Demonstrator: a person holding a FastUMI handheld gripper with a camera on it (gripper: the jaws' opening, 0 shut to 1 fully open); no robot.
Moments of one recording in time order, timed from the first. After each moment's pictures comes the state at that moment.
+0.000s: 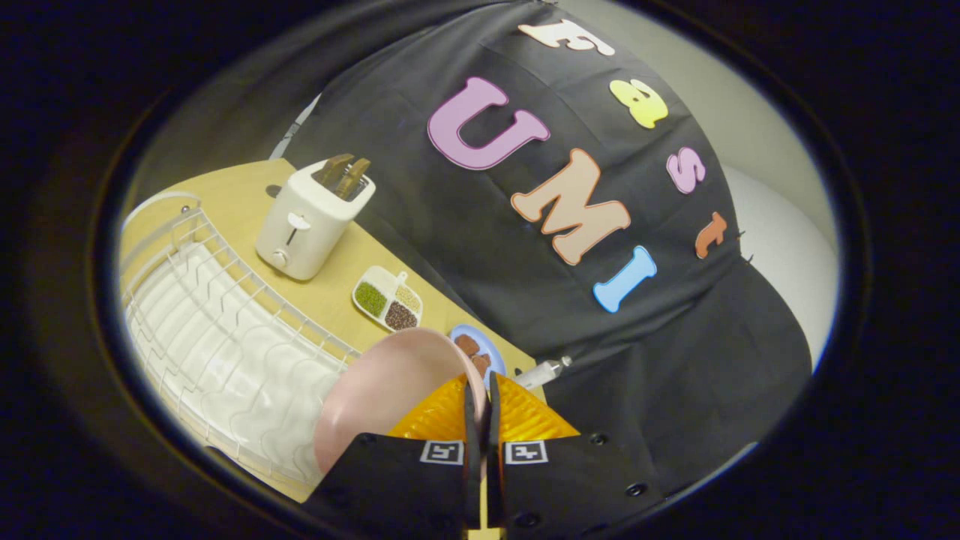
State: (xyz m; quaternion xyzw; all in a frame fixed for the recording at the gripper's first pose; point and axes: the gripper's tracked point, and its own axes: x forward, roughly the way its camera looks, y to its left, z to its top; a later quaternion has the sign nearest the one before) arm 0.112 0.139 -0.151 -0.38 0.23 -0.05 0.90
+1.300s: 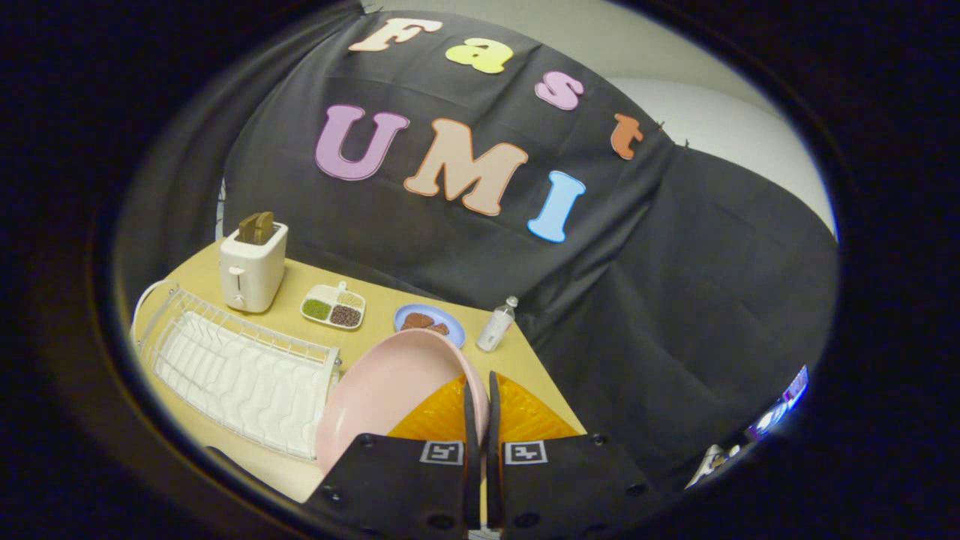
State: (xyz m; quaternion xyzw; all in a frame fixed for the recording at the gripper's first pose) arm 0.019 -0.056 -0.090 -0.17 0.24 -0.13 0.95
